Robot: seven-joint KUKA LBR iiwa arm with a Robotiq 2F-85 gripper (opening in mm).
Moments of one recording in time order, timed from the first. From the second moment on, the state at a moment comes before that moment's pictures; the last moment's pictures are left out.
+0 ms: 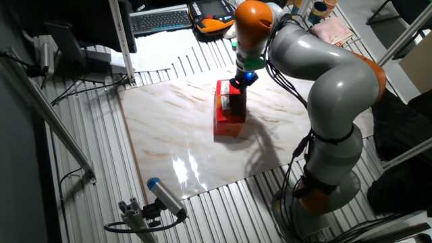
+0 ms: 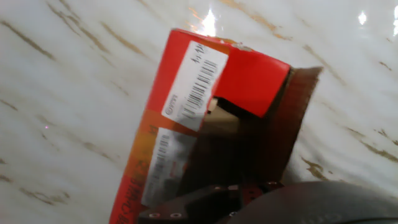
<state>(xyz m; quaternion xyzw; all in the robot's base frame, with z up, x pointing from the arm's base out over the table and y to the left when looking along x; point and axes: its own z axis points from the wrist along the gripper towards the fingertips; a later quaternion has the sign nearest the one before) 0.515 0.092 0.234 0.00 -1.00 0.01 0.06</state>
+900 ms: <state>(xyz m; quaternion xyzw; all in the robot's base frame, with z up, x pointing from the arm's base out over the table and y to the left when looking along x) 0.507 0.074 0.229 0.09 -0.99 0.09 0.08</state>
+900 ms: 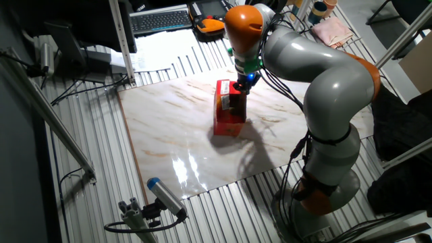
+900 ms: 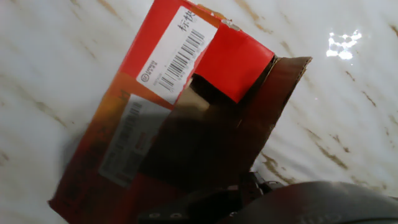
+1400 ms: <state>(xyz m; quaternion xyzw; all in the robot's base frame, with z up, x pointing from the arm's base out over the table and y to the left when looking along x) 0.504 0.068 0.225 0.12 -0.98 0.11 0.08</state>
